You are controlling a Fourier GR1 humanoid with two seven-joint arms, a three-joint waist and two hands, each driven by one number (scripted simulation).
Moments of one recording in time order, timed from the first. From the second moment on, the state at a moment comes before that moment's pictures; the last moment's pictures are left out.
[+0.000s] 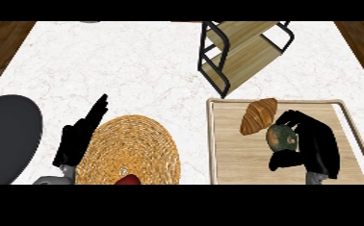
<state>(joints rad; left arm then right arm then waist) -0.01 0.21 -0.08 -1.38 -0.04 -0.06 0.02 0.07 -0.12 0.05 -1.68 1.04 -0.12 0.29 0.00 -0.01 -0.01</state>
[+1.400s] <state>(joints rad) -0.02 0.19 -0.07 -1.39 -0.07 -0.08 0.05 -0.33 -0.75 -0.34 -1.44 0.53 0.43 -0.25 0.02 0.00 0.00</state>
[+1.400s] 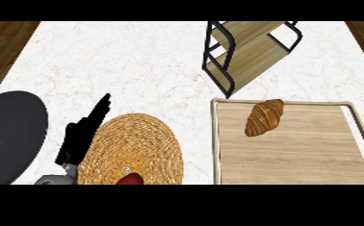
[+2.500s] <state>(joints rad) -0.05 0.17 -0.06 -1.38 -0.08 -0.10 0.05 -1.17 -0.69 -0.22 -0.70 0.65 0.28 -0.17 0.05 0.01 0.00</state>
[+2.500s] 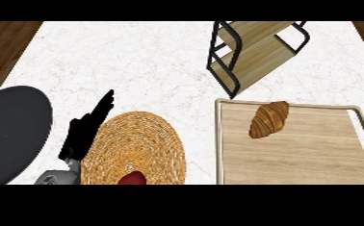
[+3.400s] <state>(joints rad) -0.07 0.15 -0.08 -1.38 -0.12 -0.08 0.05 -1.36 -0.48 -0.21 -0.26 0.70 0.22 -0.23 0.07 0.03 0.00</state>
